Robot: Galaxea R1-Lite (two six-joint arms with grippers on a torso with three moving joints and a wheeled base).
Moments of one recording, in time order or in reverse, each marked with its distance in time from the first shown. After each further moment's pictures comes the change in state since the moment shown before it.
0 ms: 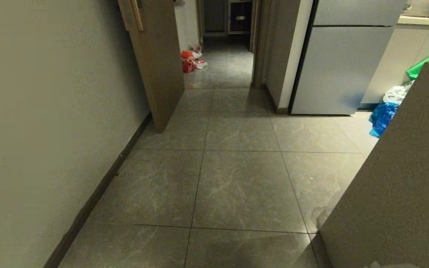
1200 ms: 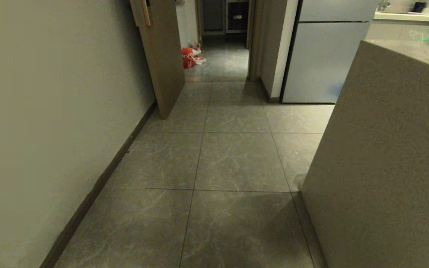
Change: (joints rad) left arm 0.000 0.000 0.000 0.000 0.000 0.001; right arm 0.000 0.000 0.000 0.000 0.000 0.000
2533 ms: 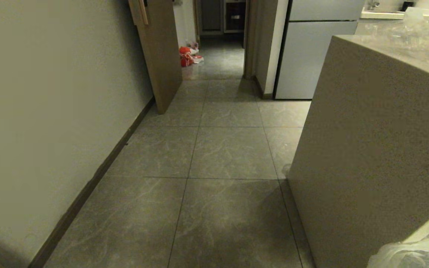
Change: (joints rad) left arm -0.001 0.000 0.000 0.000 0.000 0.002; right arm 0.000 0.000 -0.001 -0.001 0.000 0.000
